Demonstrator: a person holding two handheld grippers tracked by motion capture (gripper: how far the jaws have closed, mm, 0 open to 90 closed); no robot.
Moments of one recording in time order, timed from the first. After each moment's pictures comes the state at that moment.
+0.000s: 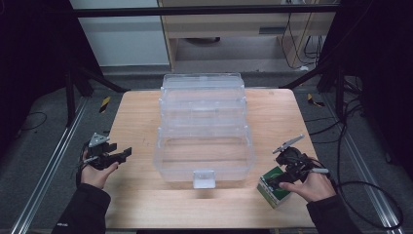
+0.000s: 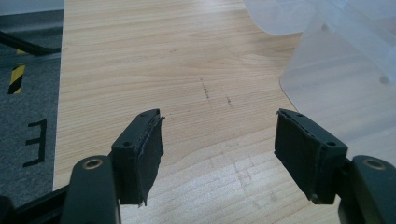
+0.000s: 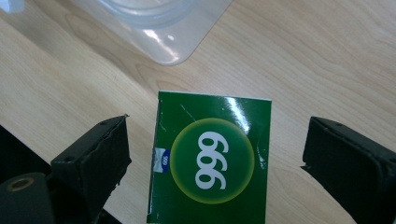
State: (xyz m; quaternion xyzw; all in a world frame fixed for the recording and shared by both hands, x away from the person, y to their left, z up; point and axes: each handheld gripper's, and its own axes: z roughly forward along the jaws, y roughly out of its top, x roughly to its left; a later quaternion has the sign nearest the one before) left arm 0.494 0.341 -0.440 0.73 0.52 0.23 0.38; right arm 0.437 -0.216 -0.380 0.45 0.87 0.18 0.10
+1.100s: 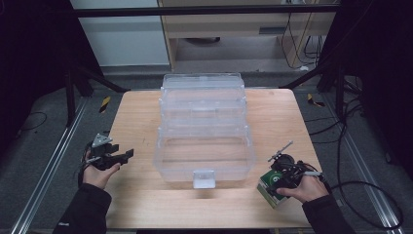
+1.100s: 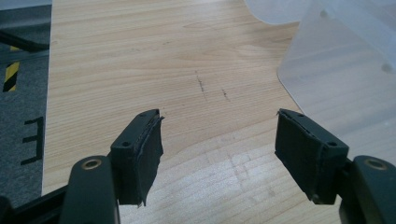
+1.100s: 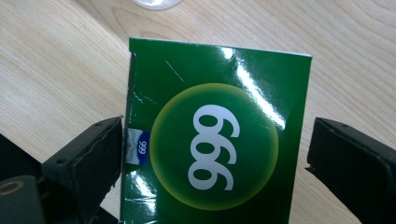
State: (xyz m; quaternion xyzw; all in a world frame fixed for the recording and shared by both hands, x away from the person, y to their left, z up) left arm 0.496 0.337 -0.444 0.74 0.51 0.23 0.37; right arm 0.446 -0.215 -0.419 0.45 0.89 0.11 0.06
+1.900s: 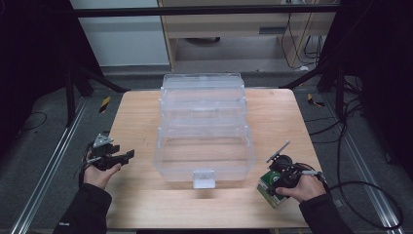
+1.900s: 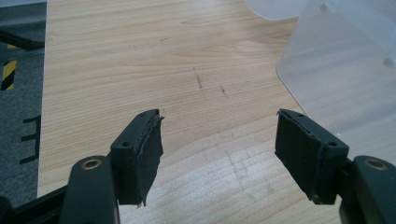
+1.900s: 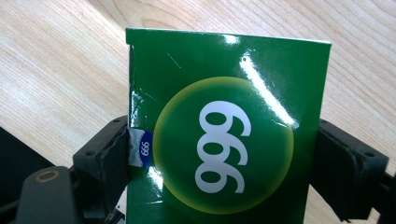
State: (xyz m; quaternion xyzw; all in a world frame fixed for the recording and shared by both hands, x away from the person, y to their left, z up) left arm 0.497 0.336 -0.446 0.74 0.51 0.22 0.37; right arm 0.448 -0.212 -0.423 0.45 0.89 0.09 0.04
